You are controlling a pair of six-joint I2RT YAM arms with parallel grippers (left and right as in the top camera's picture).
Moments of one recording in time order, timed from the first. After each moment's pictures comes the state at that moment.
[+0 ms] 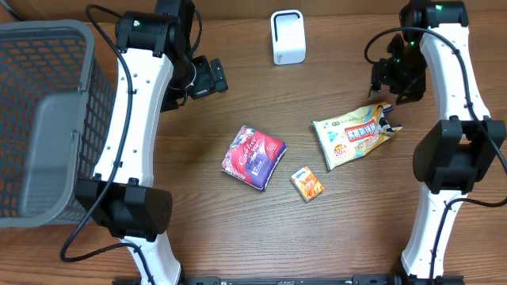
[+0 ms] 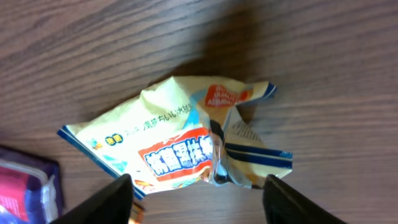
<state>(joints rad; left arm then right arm) -0.16 1.98 2.17 -1.59 0.08 -0.48 -0.02 2.32 2.29 -1.64 -0.13 0.15</state>
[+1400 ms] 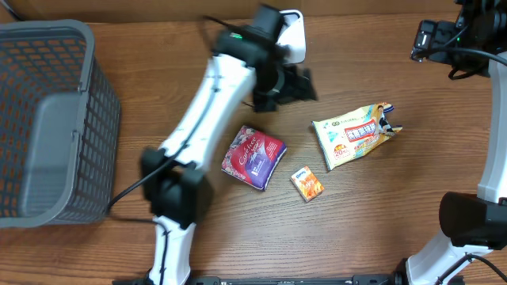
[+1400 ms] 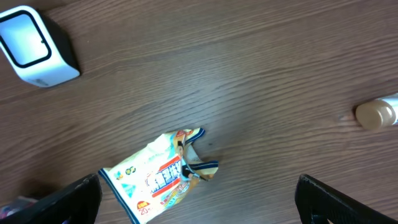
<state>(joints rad) -0.48 2.19 2.17 -1.27 0.44 -0.54 -0.09 1.89 2.30 -1.50 0.03 0.17</state>
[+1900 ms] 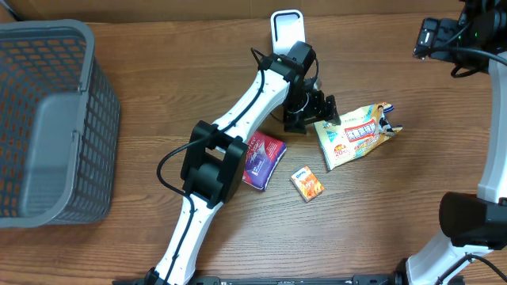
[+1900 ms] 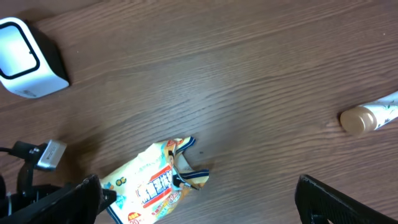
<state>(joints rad) -0.55 2.47 2.17 -1.06 0.62 -0.55 -0.09 1.89 2.30 -1.48 0.07 0.17</state>
